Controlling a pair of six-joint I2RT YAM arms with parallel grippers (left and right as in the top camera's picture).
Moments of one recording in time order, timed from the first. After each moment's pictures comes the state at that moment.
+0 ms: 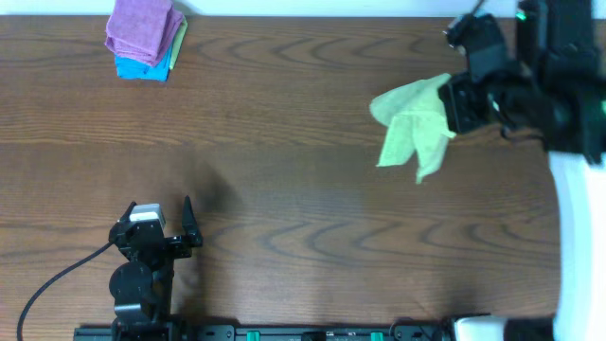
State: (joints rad) left arm 0.06 0.01 0.10 -0.31 -0.02 -0.04; right arm 0.12 1.52 2.03 -1.43 -0.21 -0.17
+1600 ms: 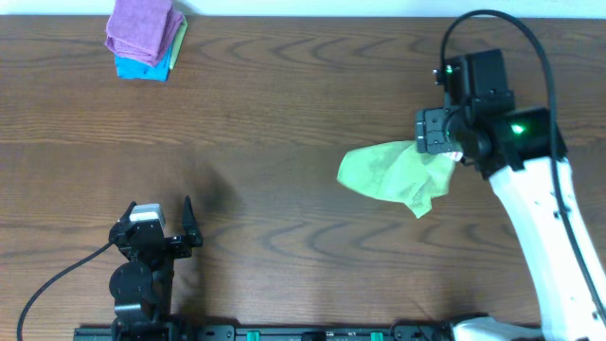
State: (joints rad) left arm 0.06 0.01 0.10 -0.31 -0.02 -0.04; right arm 0.23 1.46 1.49 -1.11 0.25 0.10
